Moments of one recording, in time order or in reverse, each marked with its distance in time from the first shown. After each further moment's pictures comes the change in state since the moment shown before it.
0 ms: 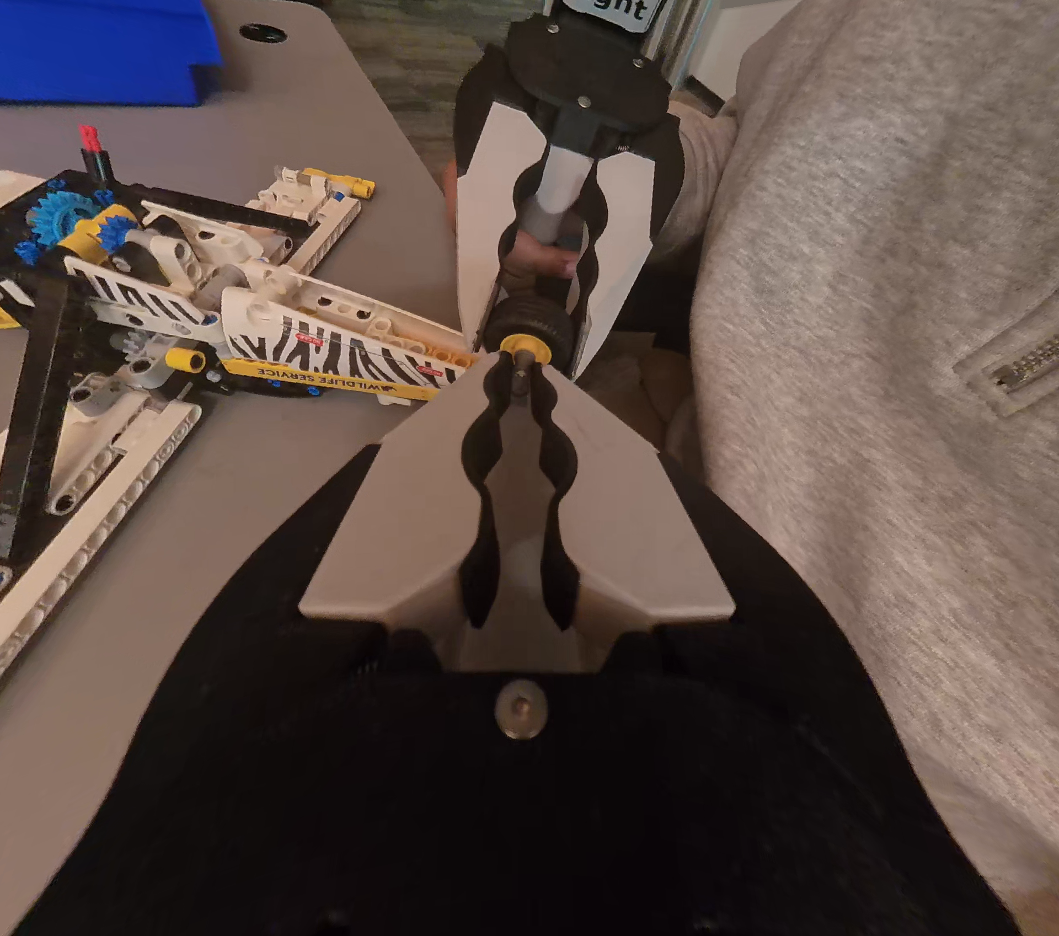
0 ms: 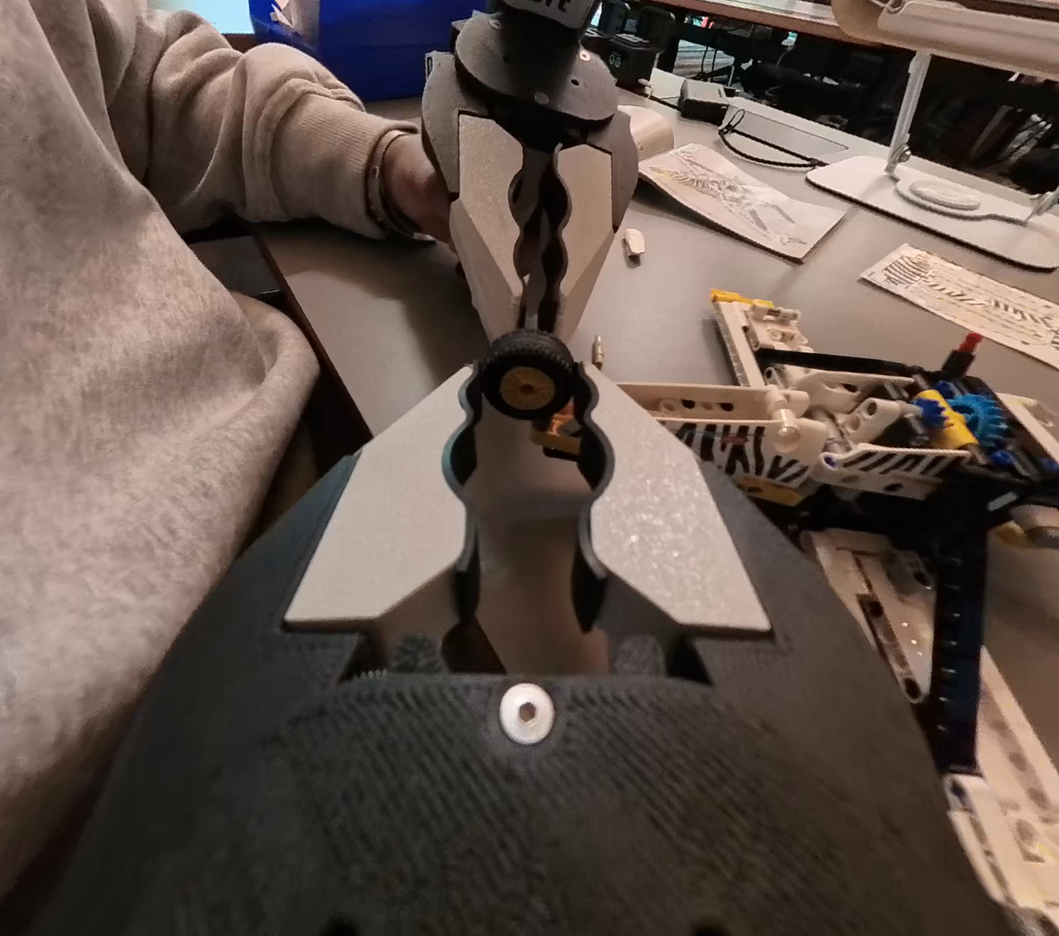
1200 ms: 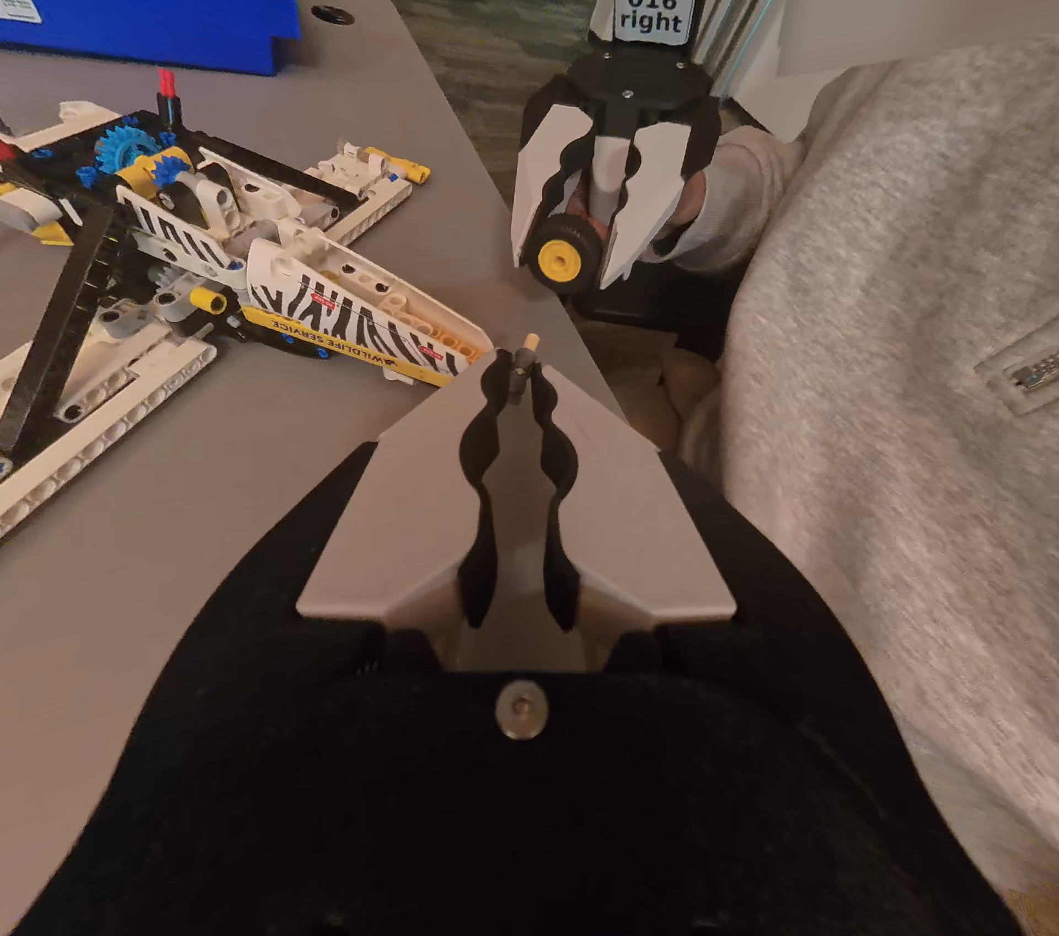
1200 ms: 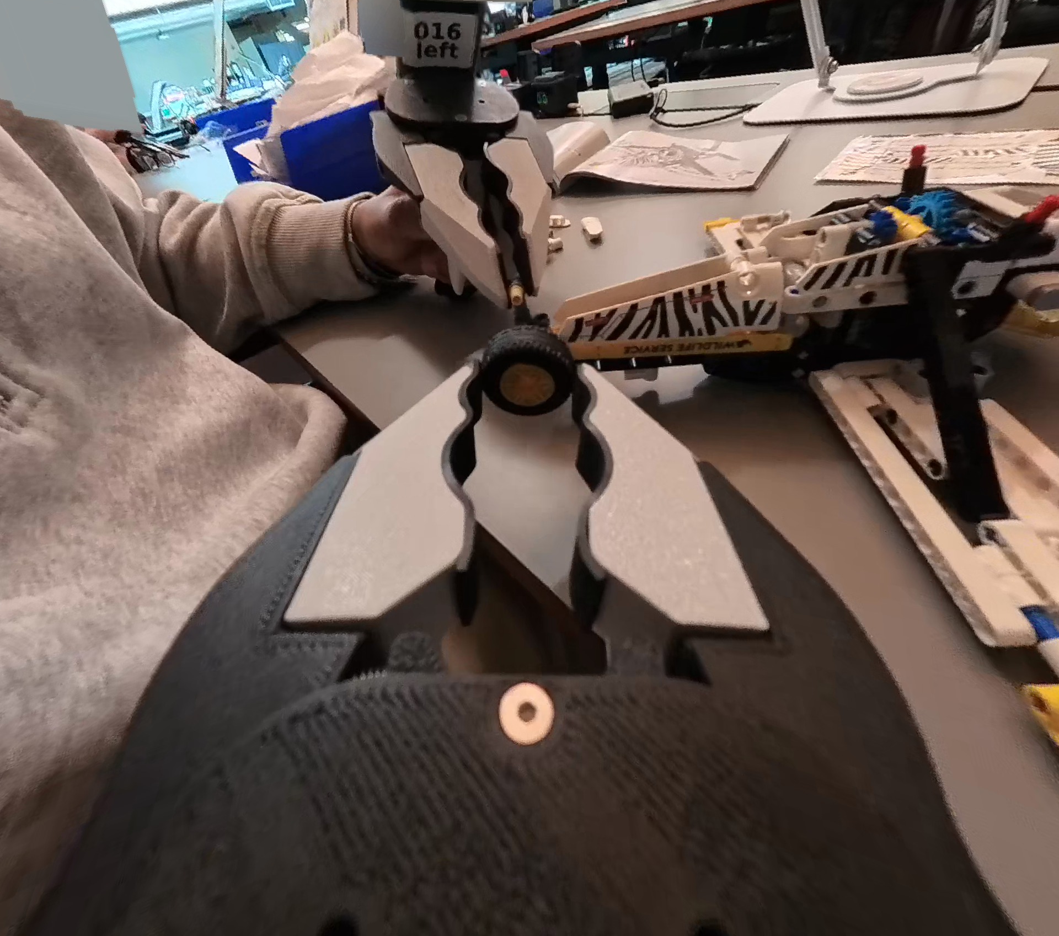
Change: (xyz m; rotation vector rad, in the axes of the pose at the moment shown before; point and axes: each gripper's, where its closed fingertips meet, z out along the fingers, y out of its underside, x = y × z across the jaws) left arm -0.015 0.006 -0.018 0.011 -0.070 -0.070; right arm 0.011 0.010 -0.027 0.107 0.078 0.325
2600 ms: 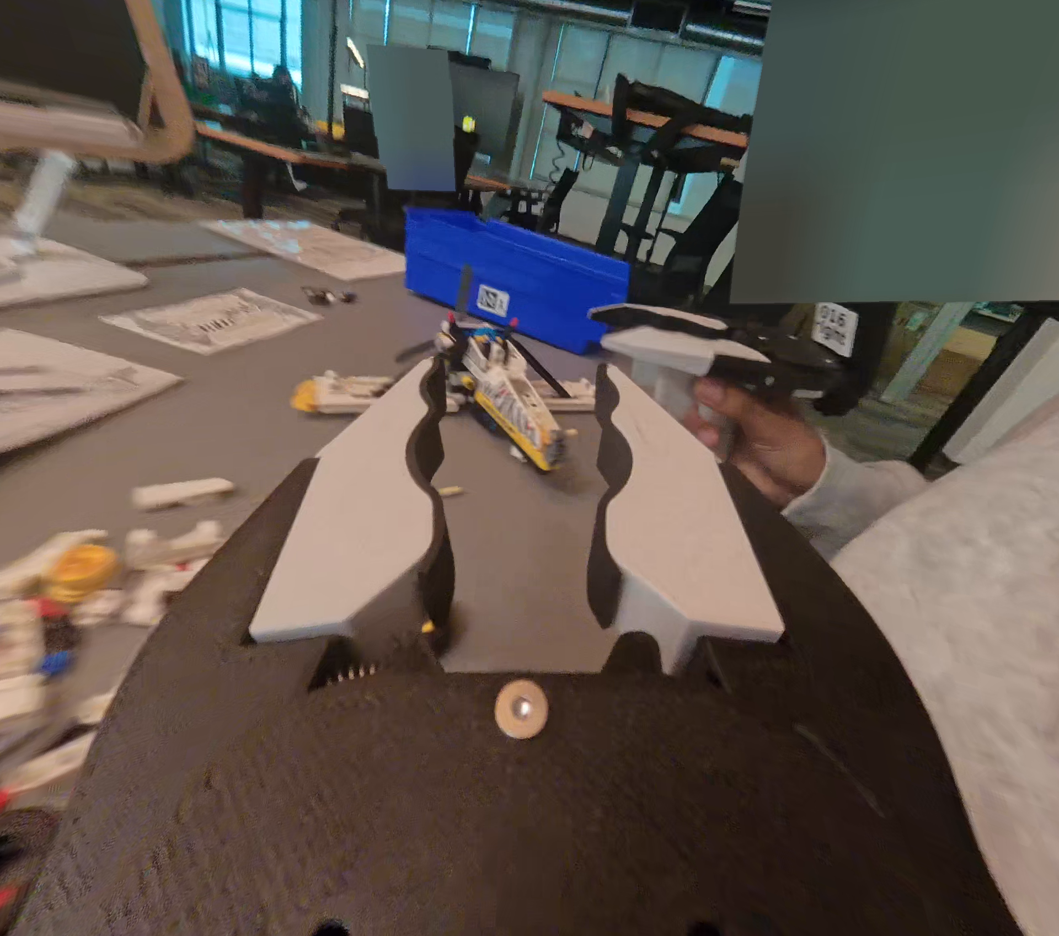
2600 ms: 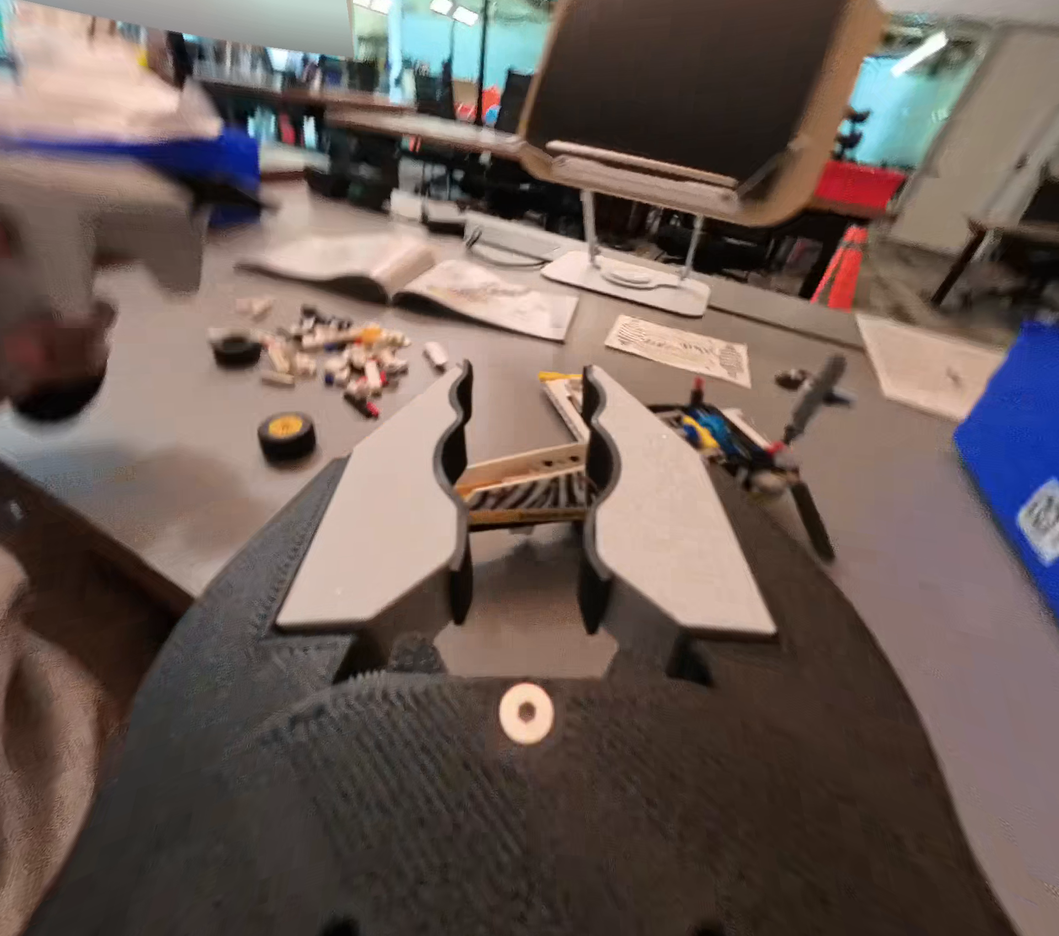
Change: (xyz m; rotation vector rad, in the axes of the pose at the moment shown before) left arm 0.043 -0.032 -0.112 0.650 -0.742 -0.103; right arm 0.014 -0.069 0.017 0.148 0.407 -0.319
